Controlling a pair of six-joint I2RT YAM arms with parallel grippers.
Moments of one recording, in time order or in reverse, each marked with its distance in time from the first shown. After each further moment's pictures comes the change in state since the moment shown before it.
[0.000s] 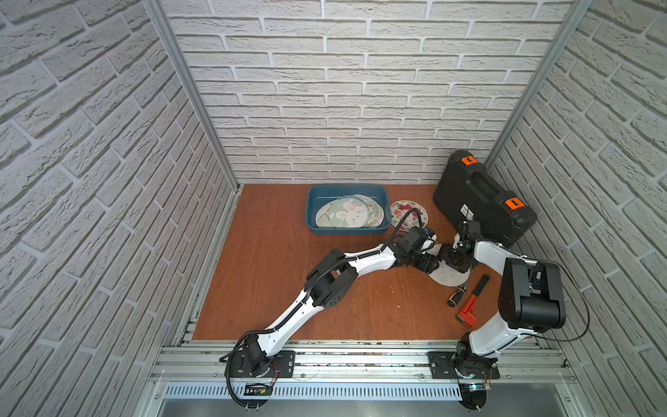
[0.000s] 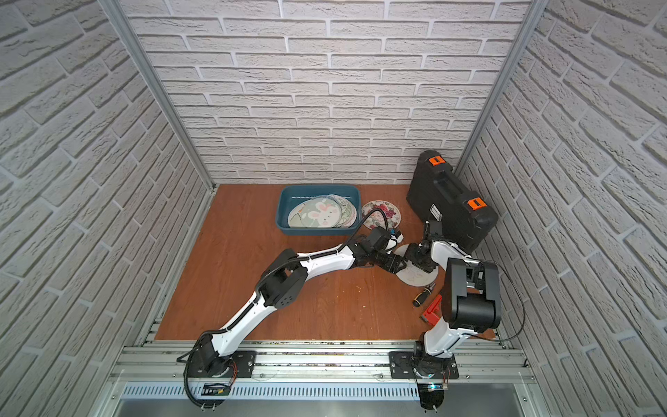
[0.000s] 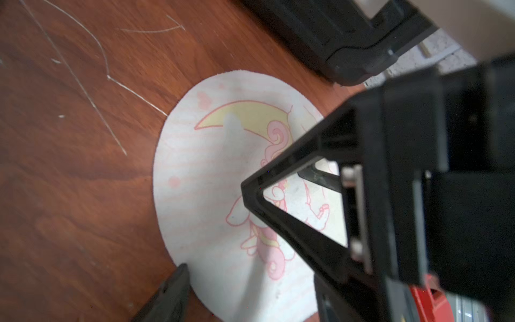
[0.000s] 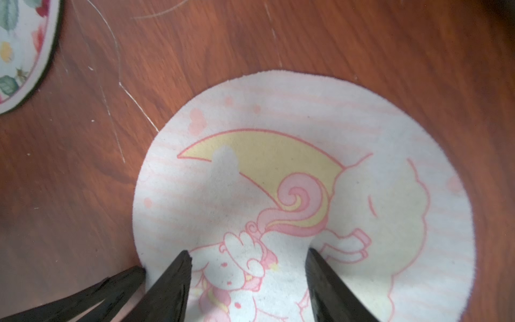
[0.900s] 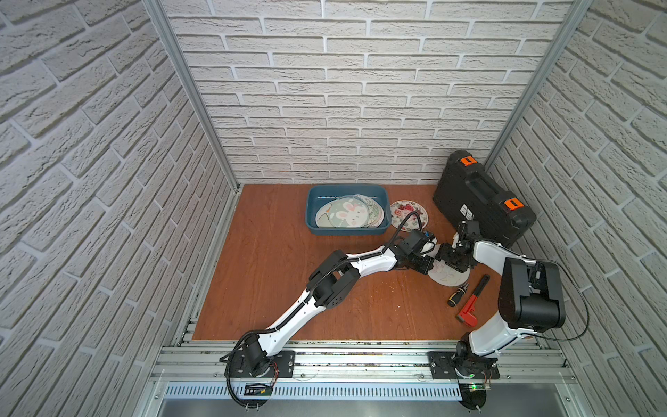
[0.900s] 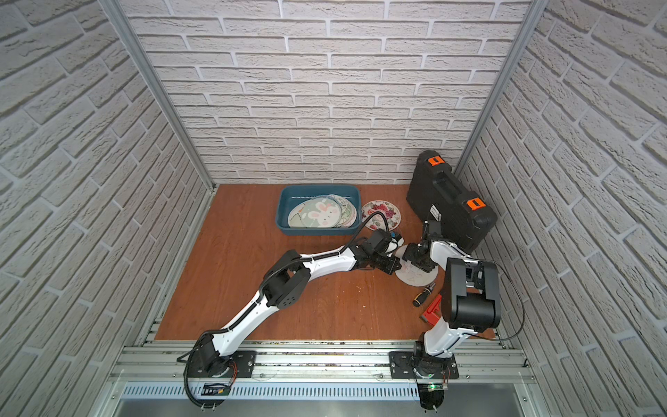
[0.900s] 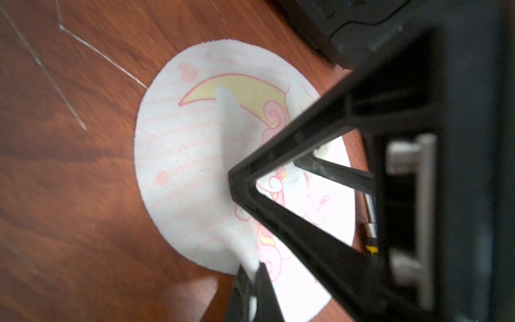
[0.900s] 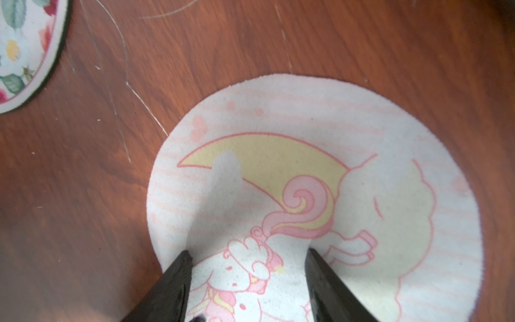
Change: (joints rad) left arm -0.005 0.033 0.014 -0.002 0.038 -0.019; right arm 0.008 0.002 0.000 0.008 0.000 0.000
